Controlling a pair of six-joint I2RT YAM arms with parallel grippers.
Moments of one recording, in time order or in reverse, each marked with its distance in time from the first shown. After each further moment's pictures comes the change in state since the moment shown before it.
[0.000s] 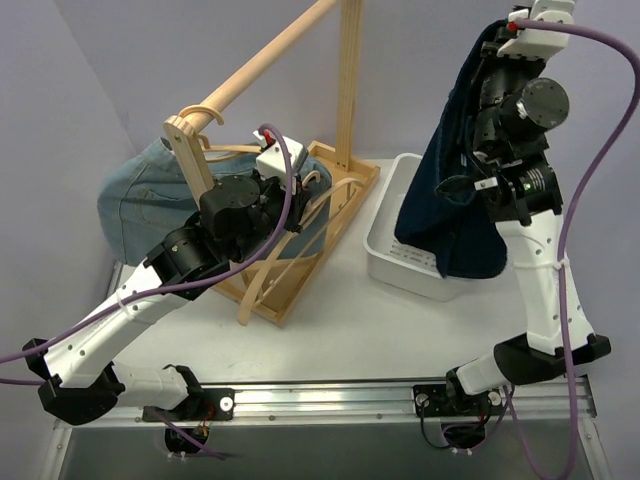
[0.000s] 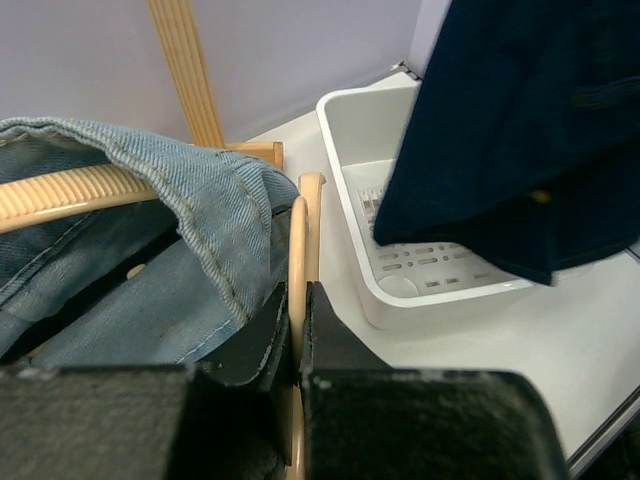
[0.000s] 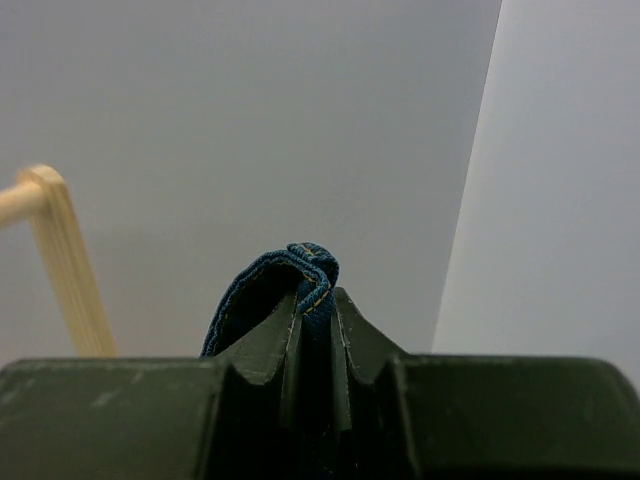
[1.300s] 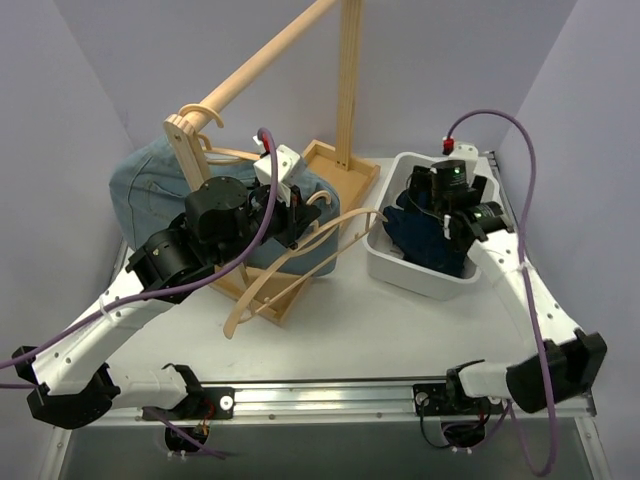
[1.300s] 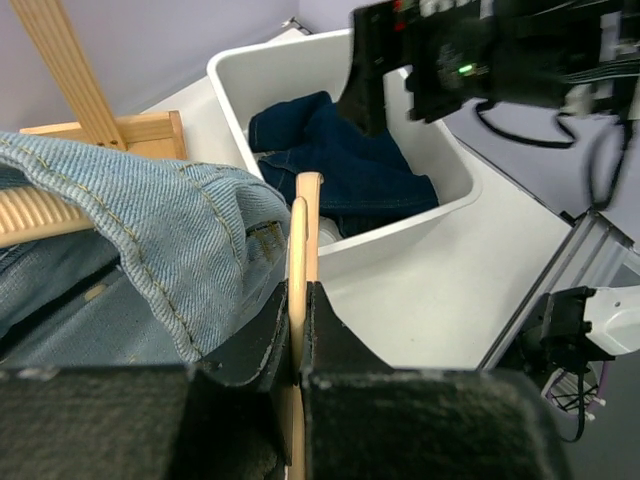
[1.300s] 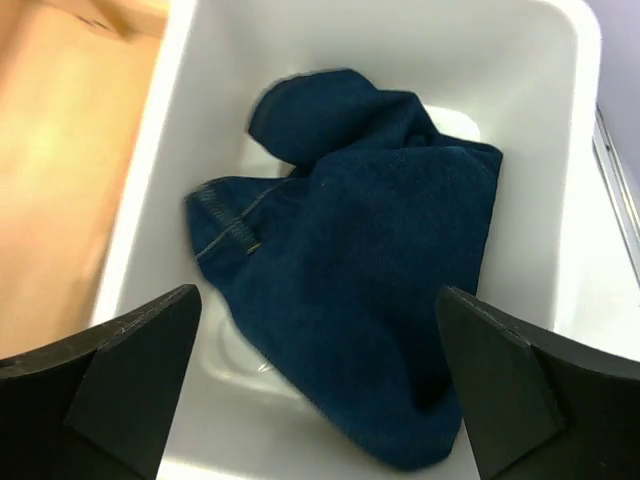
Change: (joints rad) left arm 0.000 -0.045 0.024 -0.117 0.231 -0.067; right arm -0.070 -0.137 -0.744 -0.553 -0.122 0.602
